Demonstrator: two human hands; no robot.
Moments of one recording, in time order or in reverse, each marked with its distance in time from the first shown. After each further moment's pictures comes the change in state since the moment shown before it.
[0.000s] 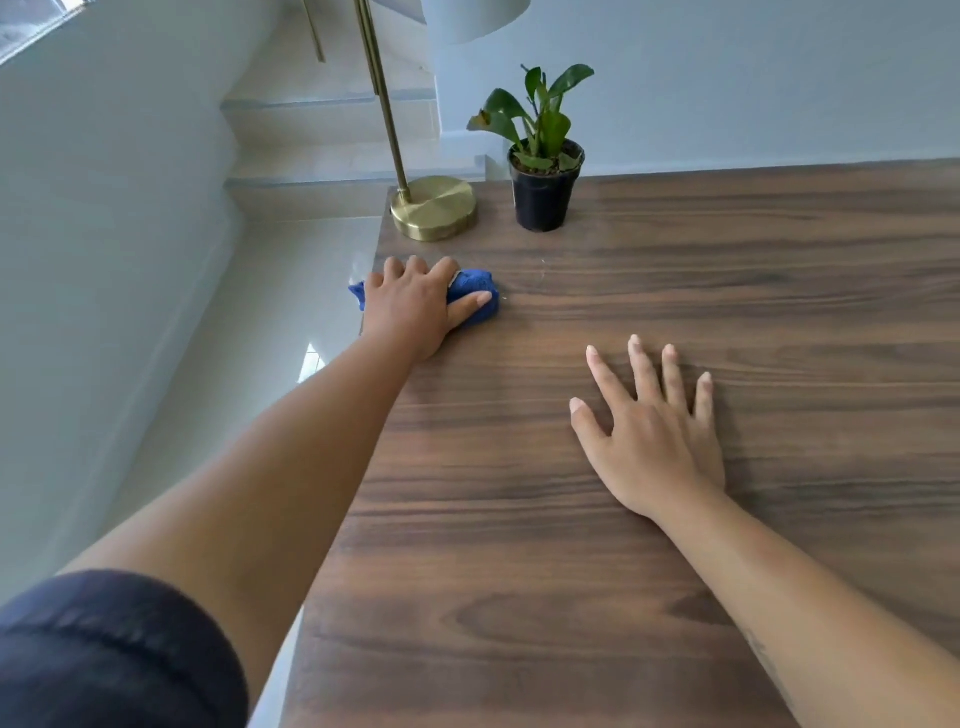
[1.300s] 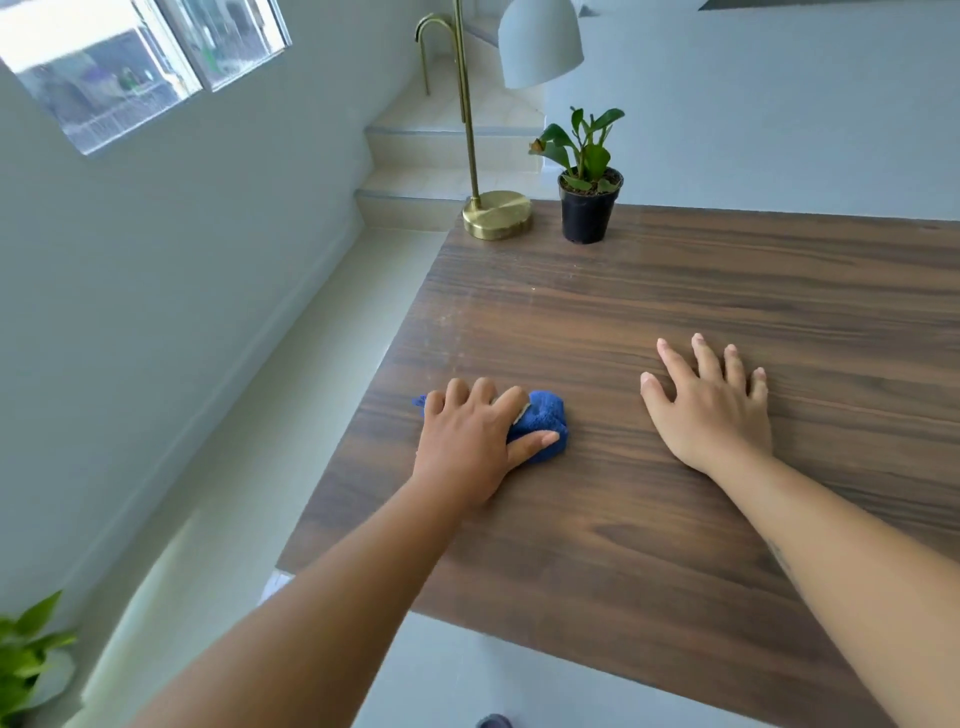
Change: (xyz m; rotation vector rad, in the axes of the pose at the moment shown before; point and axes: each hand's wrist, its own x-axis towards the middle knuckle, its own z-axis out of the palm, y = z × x) left_hand -0.211 0.125 -0.043 -0.028 -0.042 -0.131; right_hand 0.016 0.089 -0.020 0.044 -0.070 -0.093
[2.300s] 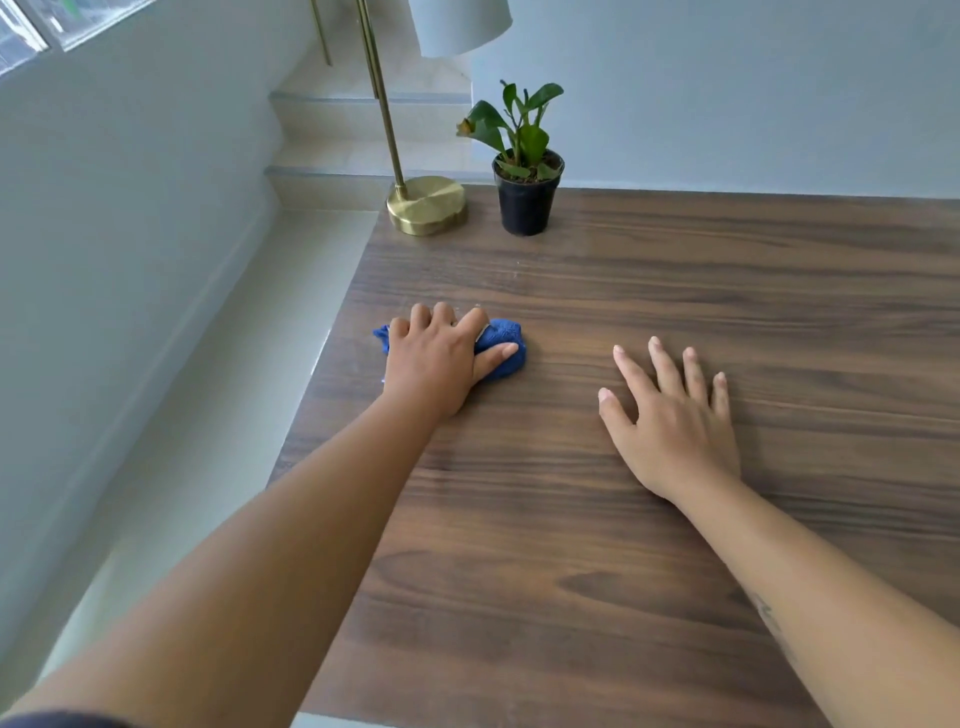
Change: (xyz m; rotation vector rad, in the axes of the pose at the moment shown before) left_hand 0.138 -0.015 0.021 0.048 0.029 0.061; right_hand 0.002 -0.001 0.007 -0.033 0.039 0.026
